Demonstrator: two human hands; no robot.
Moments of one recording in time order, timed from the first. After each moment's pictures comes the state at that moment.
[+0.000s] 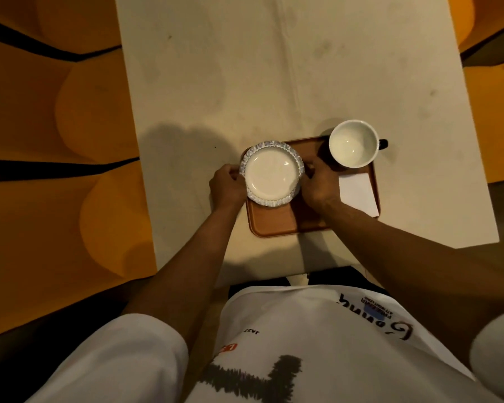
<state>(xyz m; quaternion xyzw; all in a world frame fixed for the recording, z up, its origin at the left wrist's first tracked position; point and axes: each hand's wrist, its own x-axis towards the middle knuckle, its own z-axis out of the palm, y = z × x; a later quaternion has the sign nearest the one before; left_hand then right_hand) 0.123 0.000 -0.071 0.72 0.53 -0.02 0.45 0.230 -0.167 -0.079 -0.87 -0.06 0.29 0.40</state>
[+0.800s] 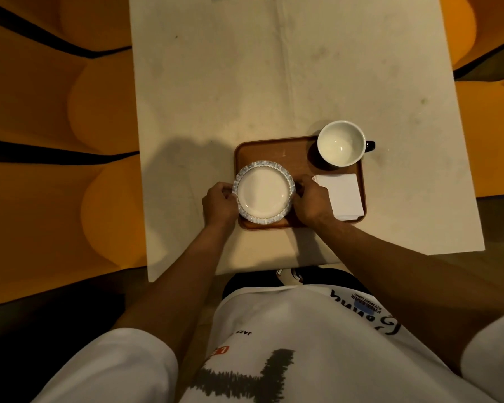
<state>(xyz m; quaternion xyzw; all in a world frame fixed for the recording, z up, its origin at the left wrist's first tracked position) 0.081 -0.045 -0.064 0.70 0.56 -0.01 0.44 0.208 -0.209 -0.077 -0.88 -0.15 0.33 0.31</state>
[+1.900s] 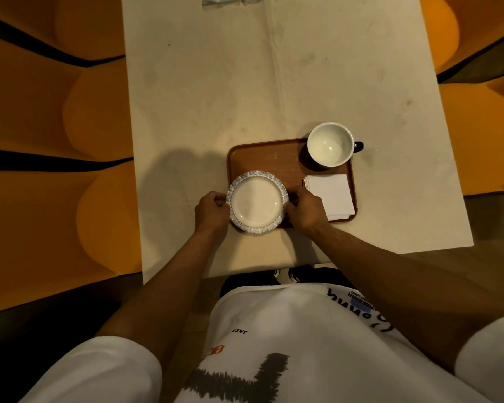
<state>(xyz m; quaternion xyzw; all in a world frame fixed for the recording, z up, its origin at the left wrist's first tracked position) 0.070 -0.047 -0.062 0.69 0.56 -0.05 0.46 0.197 -0.224 -0.071 -0.87 -0.11 0.36 0.32</state>
